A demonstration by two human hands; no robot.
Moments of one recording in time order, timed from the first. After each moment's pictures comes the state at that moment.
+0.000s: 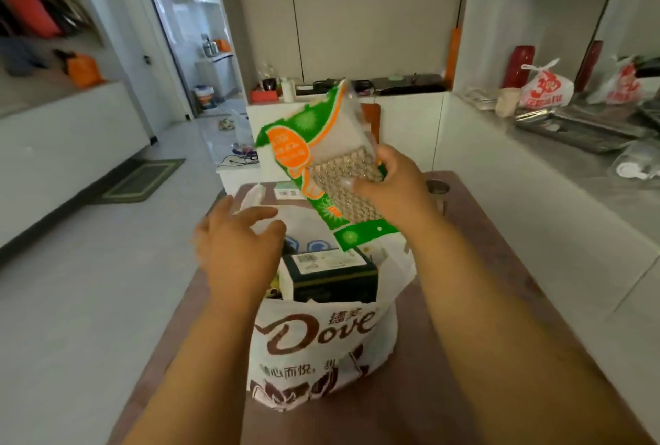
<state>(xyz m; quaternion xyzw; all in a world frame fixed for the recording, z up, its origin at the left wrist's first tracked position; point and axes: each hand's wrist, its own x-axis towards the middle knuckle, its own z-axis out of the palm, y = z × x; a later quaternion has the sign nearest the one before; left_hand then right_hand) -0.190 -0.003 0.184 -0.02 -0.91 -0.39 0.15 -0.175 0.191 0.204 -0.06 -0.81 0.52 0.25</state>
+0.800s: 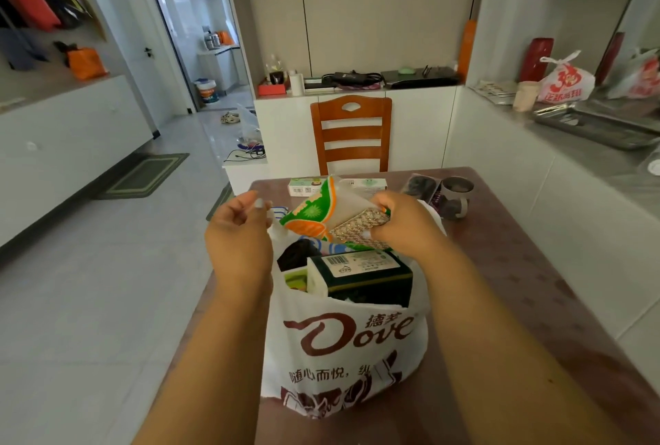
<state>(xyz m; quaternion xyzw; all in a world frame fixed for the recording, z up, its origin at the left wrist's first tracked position) -0.226 -0.021 0.189 0.10 -0.69 -0.71 0.10 -0.205 0.173 0.155 -0.11 -0.93 0.33 0.12</state>
